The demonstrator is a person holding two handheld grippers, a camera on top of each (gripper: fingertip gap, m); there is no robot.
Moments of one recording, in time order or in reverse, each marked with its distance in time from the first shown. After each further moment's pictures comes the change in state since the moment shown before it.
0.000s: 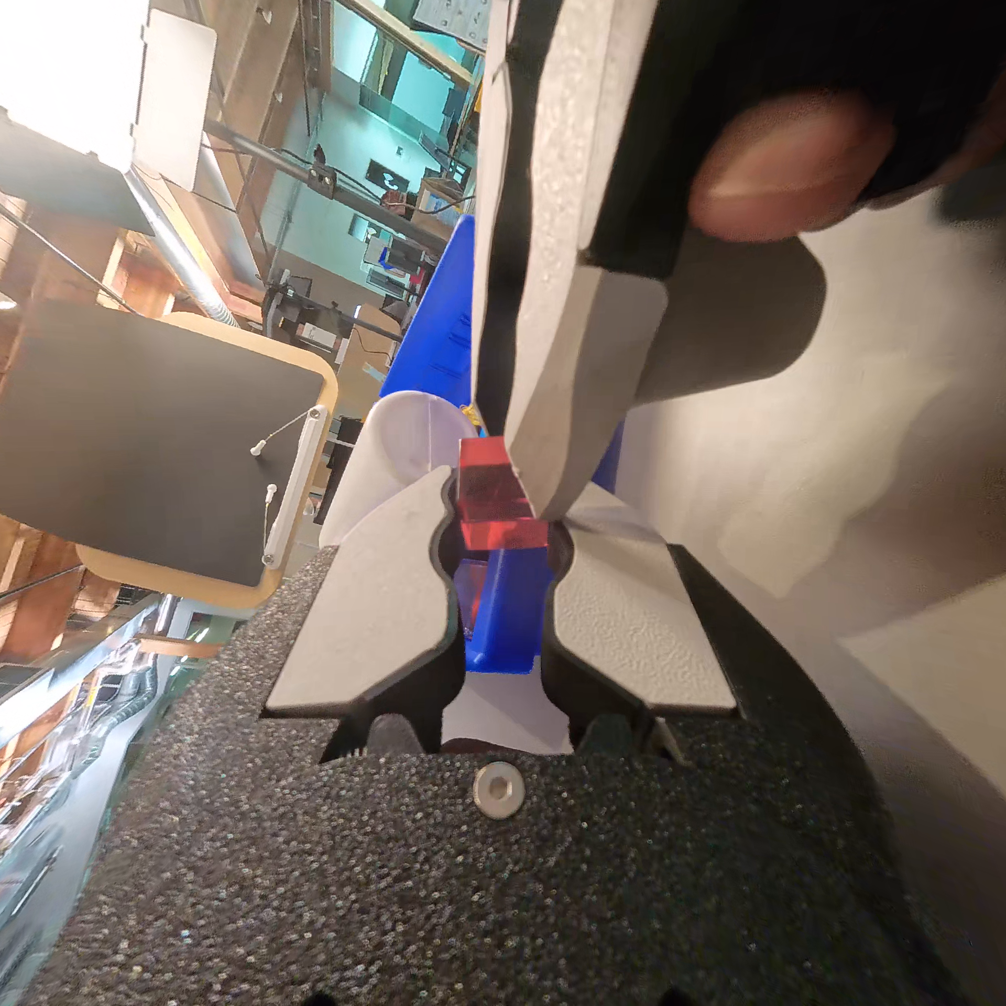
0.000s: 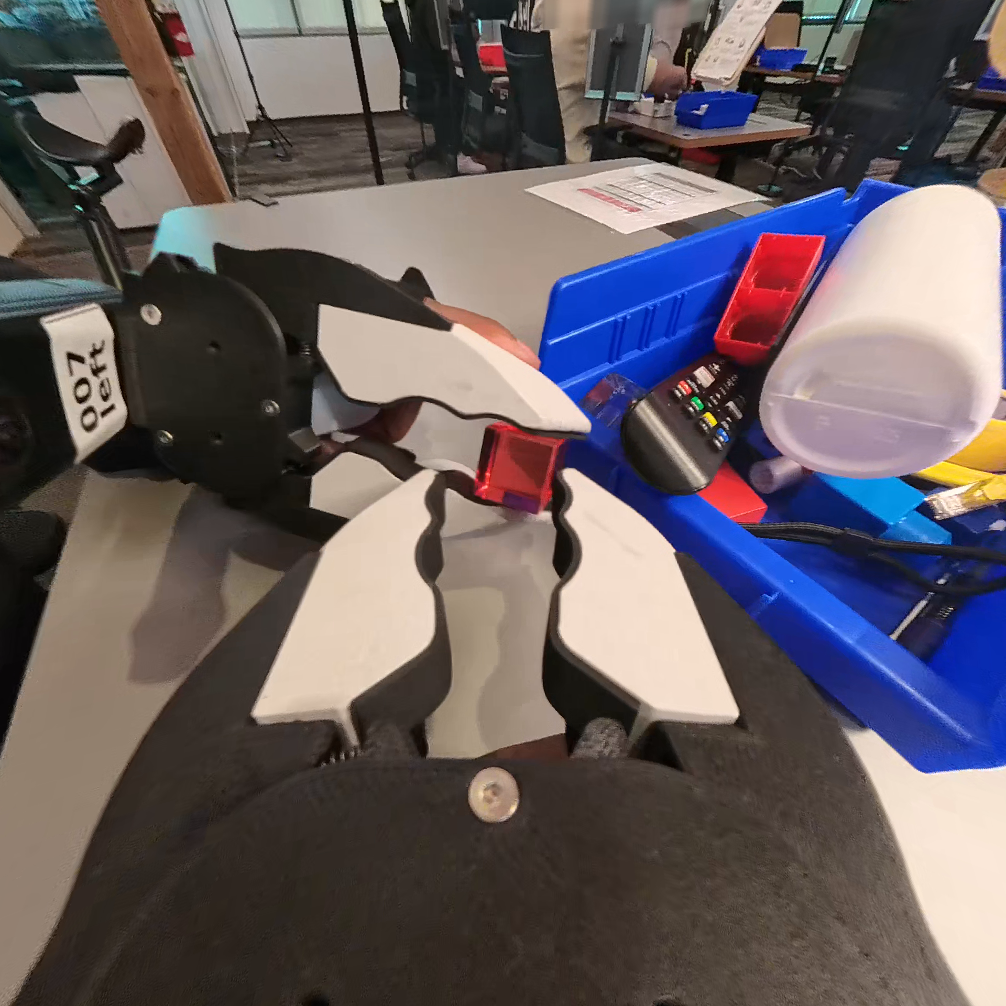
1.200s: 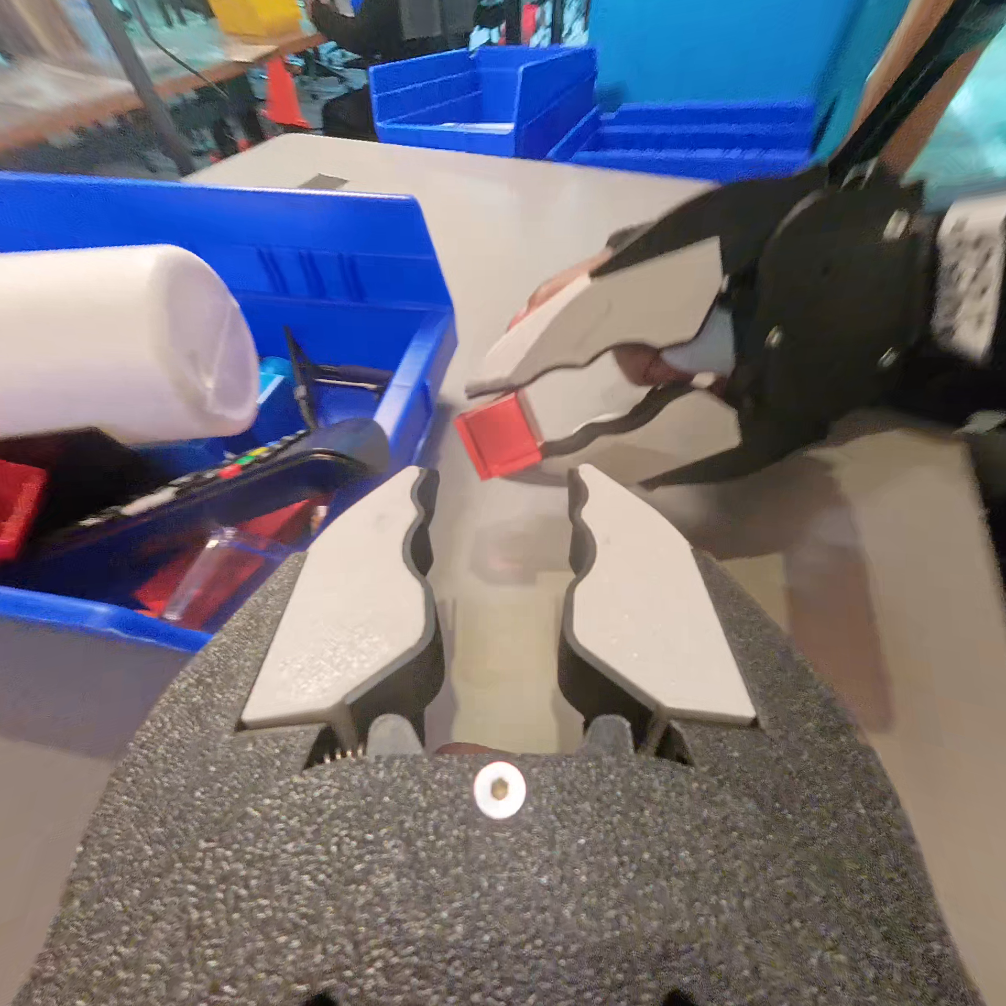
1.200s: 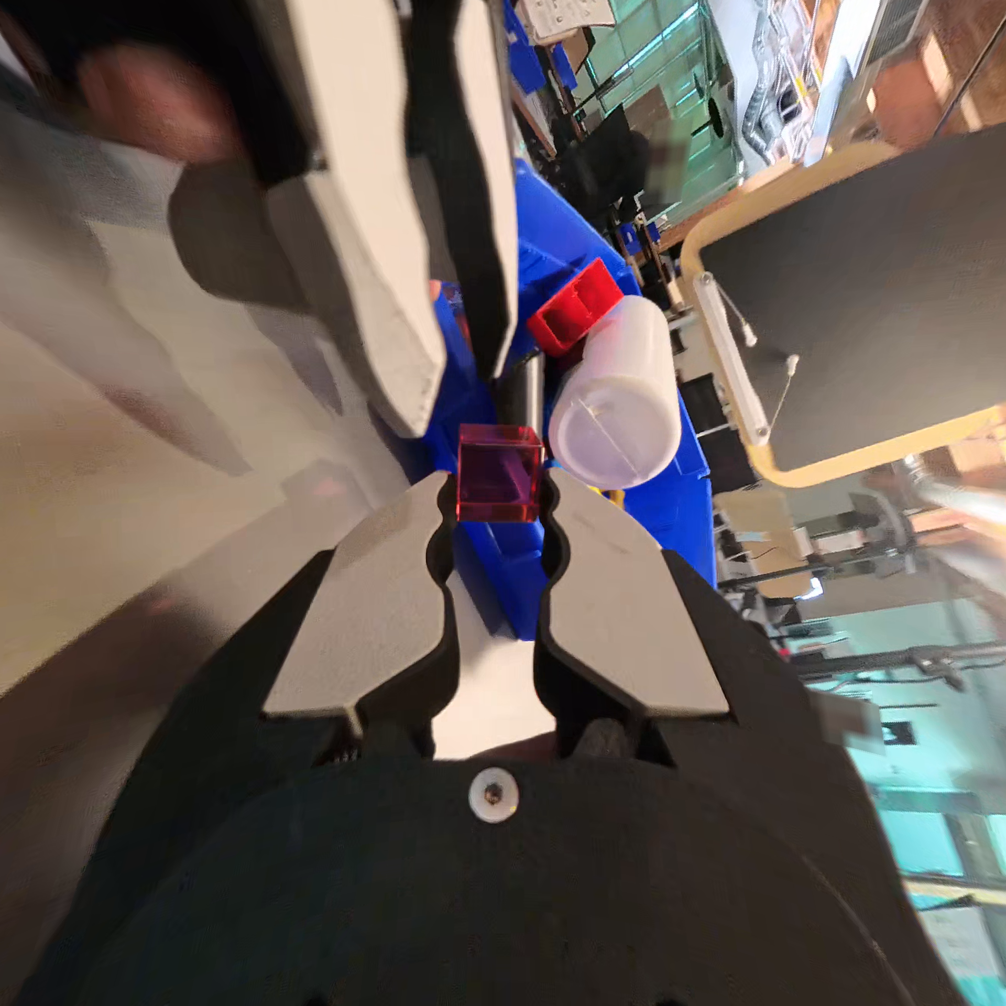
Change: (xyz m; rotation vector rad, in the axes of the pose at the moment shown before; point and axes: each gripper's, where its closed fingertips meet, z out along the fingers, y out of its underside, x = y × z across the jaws) left arm 0.014 -0.013 -0.012 0.135 0.603 -0.906; right arm 0.041 0.015 -0.013 -0.233 0.497 -0.834
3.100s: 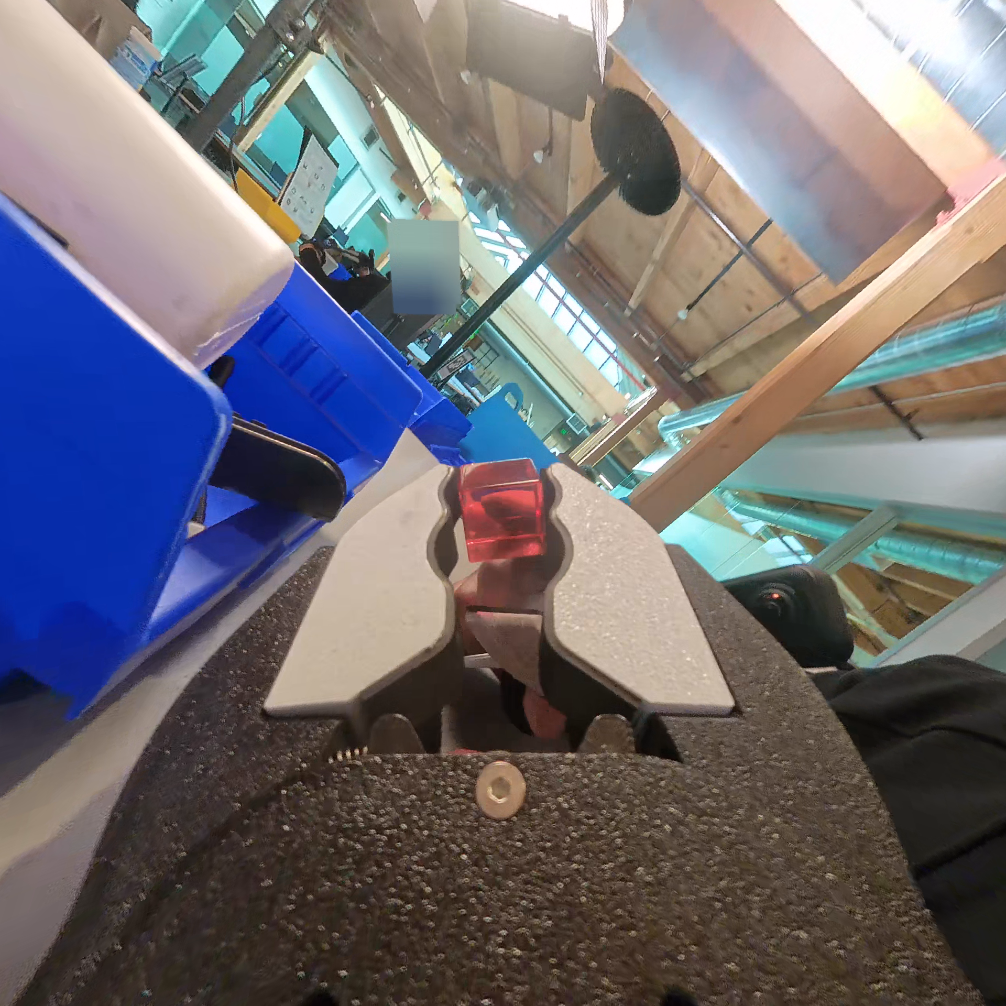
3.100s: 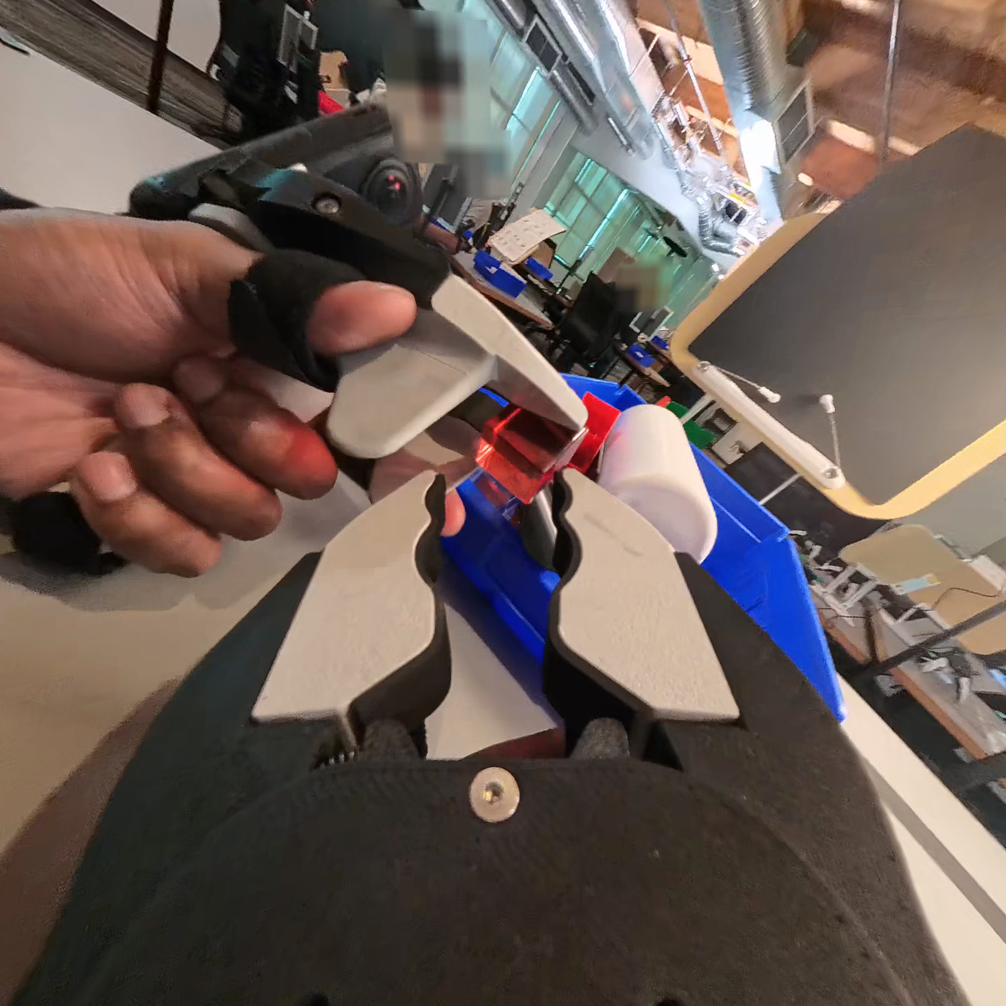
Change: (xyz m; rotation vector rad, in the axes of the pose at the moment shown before) left arm -0.016 -0.048 -0.016 0.602 0.222 -0.833; right arm 0.009 -0.049 -0.002 0.316 0.007 0.380
